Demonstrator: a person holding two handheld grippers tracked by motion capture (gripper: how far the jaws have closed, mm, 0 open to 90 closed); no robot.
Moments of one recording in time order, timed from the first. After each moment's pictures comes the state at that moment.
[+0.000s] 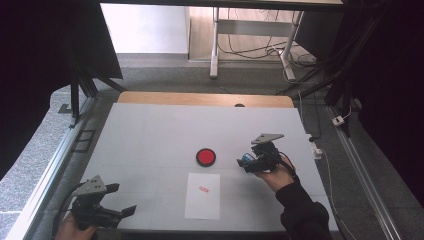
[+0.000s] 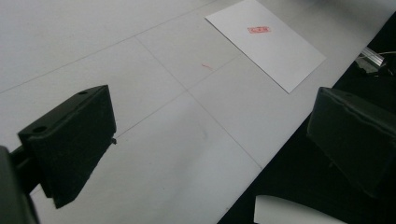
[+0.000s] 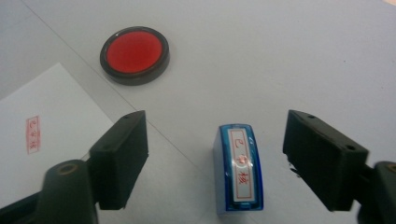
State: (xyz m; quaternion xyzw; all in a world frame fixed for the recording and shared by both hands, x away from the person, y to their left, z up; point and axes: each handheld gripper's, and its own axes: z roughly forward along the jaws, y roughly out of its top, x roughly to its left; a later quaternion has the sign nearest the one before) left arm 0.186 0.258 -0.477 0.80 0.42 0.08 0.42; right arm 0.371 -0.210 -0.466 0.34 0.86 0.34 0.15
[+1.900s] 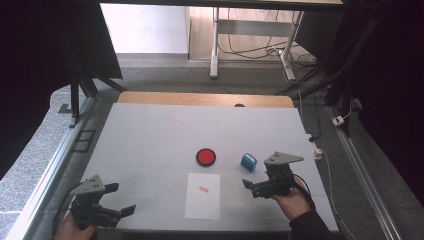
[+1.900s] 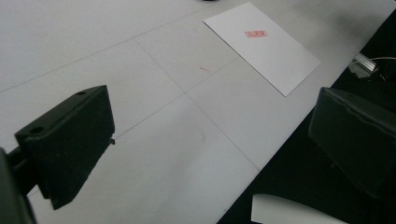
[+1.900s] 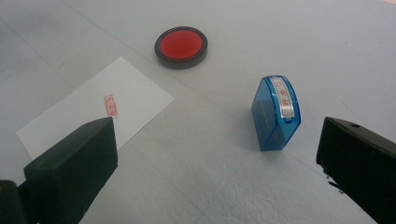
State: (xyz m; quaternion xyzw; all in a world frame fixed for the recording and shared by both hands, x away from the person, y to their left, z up) left arm 0.187 0.261 -0.477 0.80 0.42 0.07 0.43; right arm 0.295 -0.230 -0.446 0.36 0.84 0.39 0.15
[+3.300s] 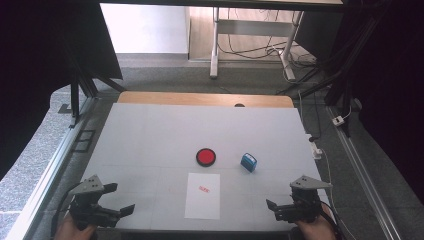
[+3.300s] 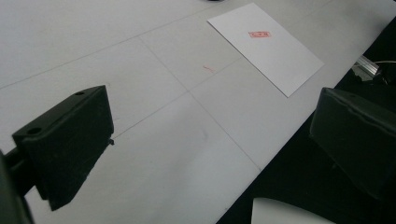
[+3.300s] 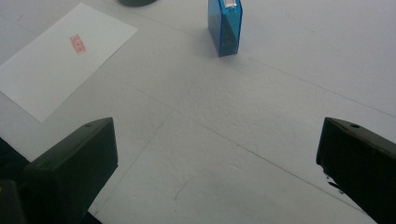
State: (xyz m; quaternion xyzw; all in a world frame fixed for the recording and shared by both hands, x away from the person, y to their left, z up) left arm 0.187 0.262 -0.478 0.79 0.43 0.07 0.43; right arm 0.240 -0.288 -0.457 0.43 0.82 0.34 0.17
